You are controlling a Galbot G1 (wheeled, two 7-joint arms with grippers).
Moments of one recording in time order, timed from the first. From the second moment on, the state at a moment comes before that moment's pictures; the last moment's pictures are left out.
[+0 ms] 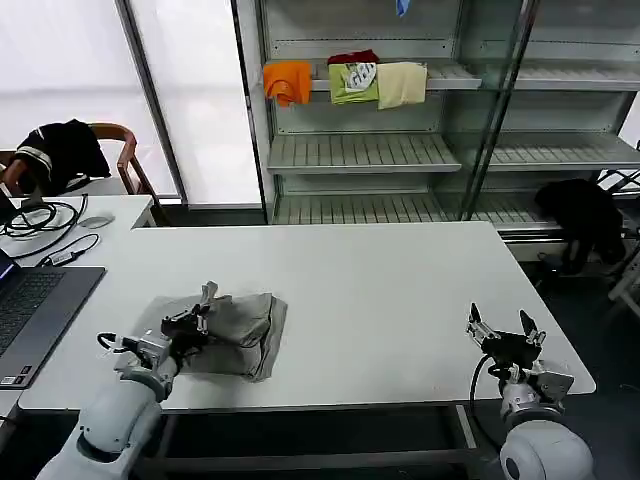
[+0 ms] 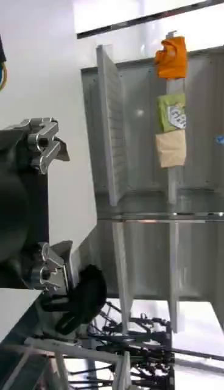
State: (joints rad) left arm 1.15 -1.01 -0.40 -1.96 -0.25 0.55 -0.02; right arm -1.37 1.25 0.59 2.20 0.42 -0.47 0.38
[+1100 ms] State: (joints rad) left arm 1.02 -1.10 -0.21 -1.90 -0.29 0.57 -0.02; right arm -1.38 1.27 0.54 2.14 0.37 -0.45 0.37
